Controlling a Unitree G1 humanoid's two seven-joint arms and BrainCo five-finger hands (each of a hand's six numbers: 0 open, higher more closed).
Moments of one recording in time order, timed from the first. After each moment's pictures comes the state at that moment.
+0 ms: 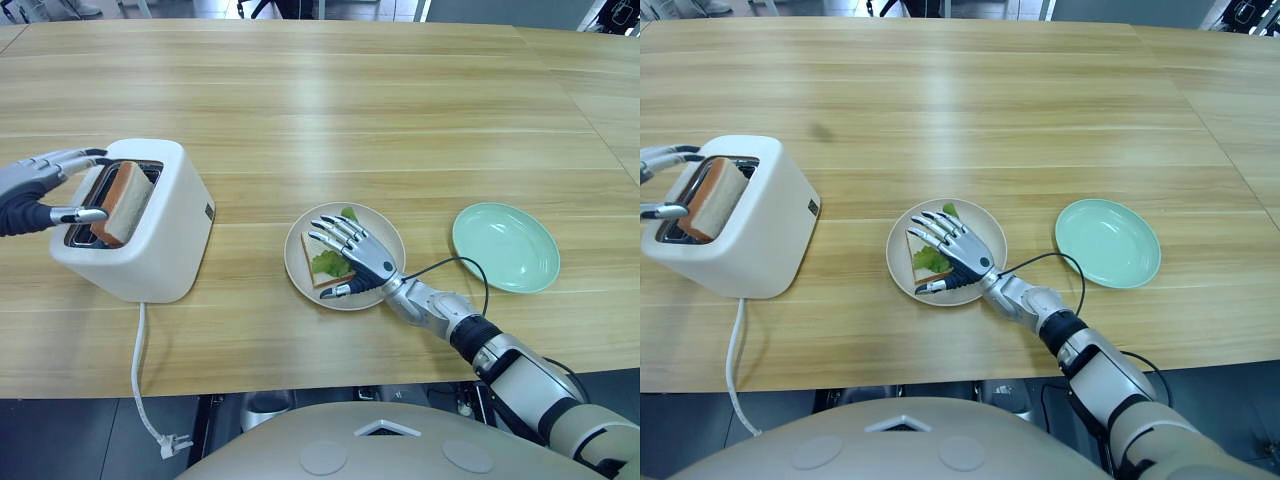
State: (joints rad) left arm 0.04 1.15 0.42 0.39 0.27 -0.74 -0.45; right arm -0.38 -0.29 0.71 0.74 -1.02 -0.57 -0.79
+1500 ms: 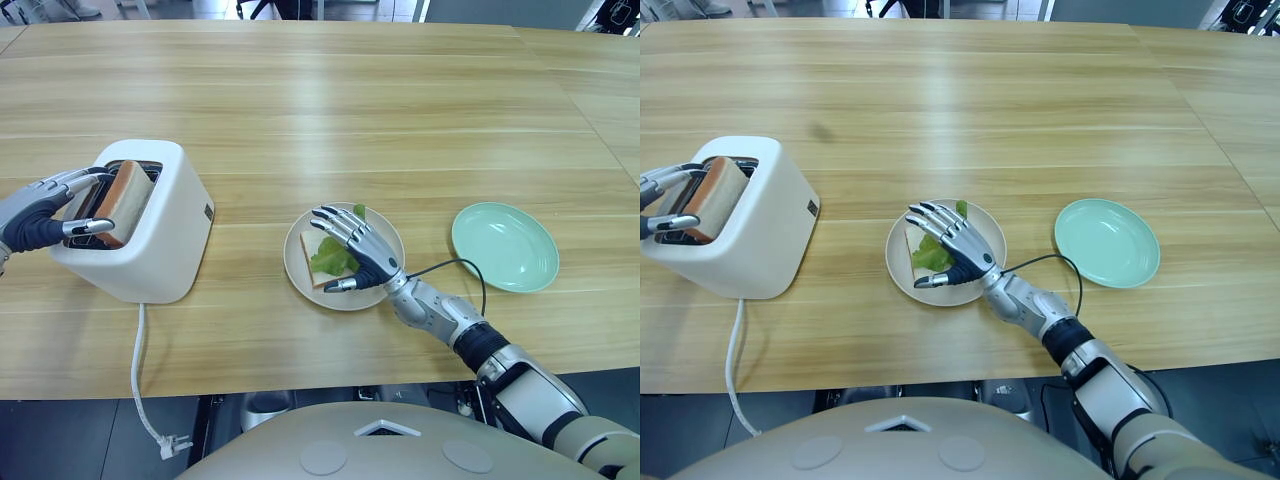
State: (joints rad) left arm 0.03 1.14 0.26 0.58 0.27 -0.80 -0.28; right arm -0.30 -0.30 0.62 0.59 -0.86 -0.68 -0.66
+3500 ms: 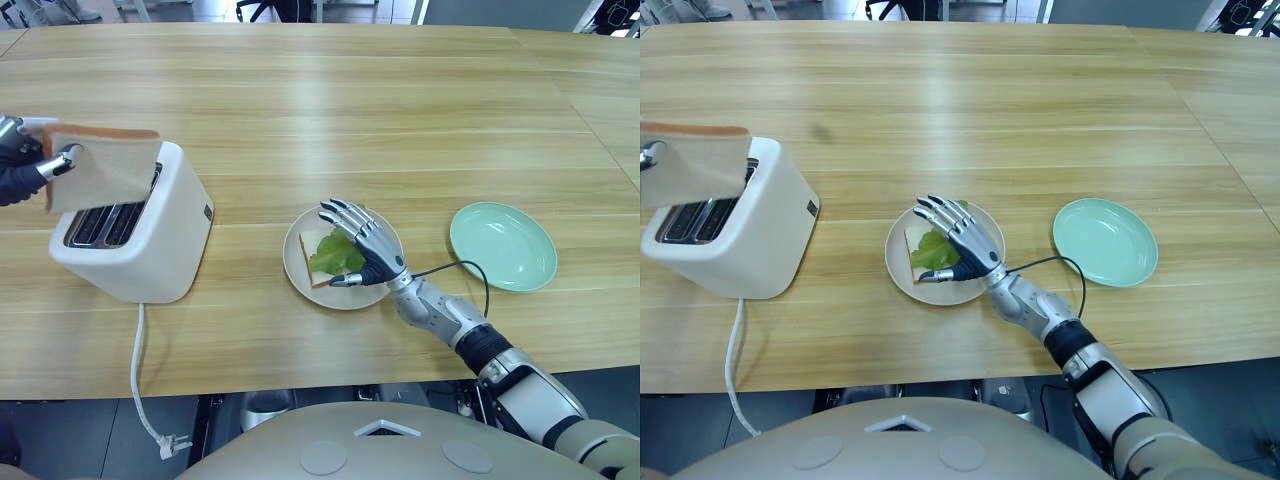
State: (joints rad) left arm -0.12 1.07 0.34 0.53 0.01 -0.87 -0.29; right arm -0.28 -0.30 0.56 0.56 -0.86 -0.69 -0.70
